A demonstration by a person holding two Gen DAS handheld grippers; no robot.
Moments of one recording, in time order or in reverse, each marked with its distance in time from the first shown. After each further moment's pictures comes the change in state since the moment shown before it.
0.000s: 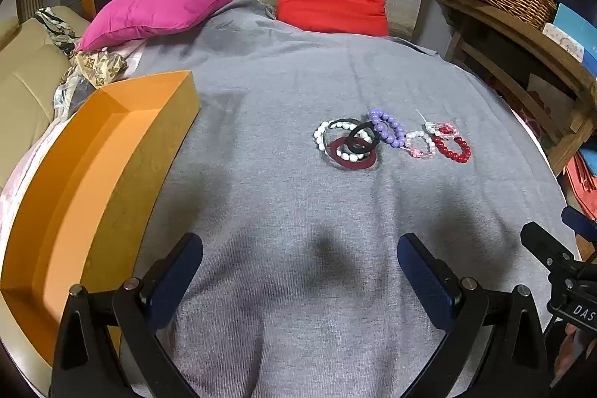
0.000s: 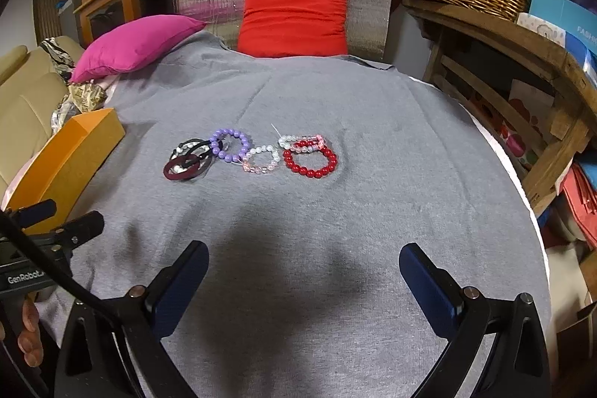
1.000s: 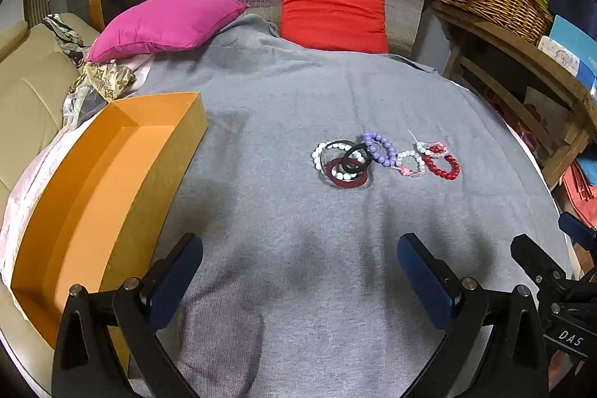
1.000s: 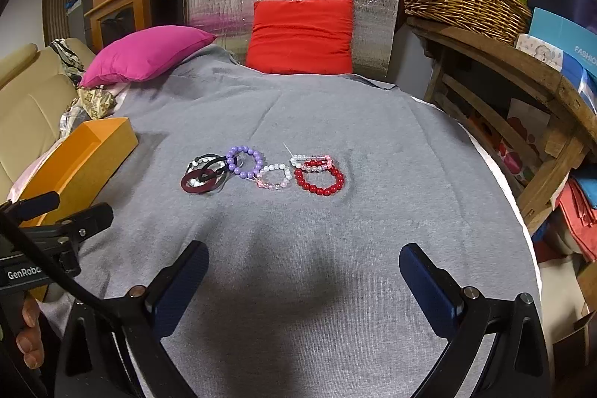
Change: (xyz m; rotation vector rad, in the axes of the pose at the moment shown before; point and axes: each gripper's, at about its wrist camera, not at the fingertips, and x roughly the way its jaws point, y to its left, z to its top) left arm -0.028 -0.004 0.006 -0.013 -0.052 0.010; right arm -0.028 0.015 0.005 -0.039 -0.061 0.000
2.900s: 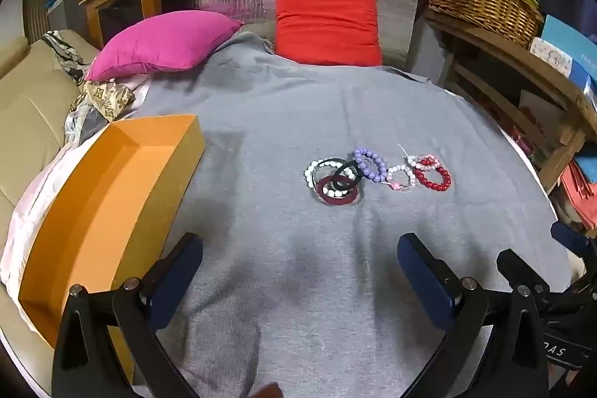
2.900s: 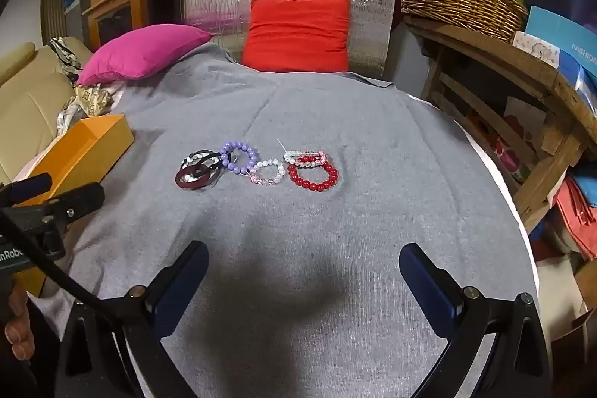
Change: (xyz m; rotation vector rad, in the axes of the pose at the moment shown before) left arm -0.014 -0.007 0.009 0.018 -0.061 0.002; right arm 0.000 -0.005 -0.005 -0.003 0.000 -0.013
